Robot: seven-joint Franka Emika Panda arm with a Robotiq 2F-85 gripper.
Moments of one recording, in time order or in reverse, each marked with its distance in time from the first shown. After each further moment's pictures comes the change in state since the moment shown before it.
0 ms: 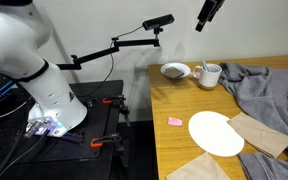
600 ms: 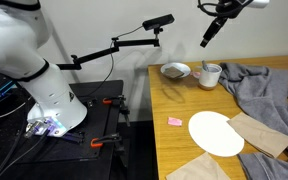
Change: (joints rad) arm 0.026 0.199 -0.002 0.112 0.000 0.052 -0.004
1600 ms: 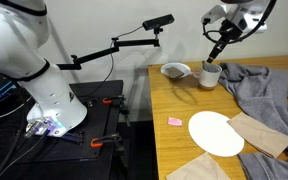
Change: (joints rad) arm 0.036 0.180 -0.025 0.083 -0.024 0.139 -0.005
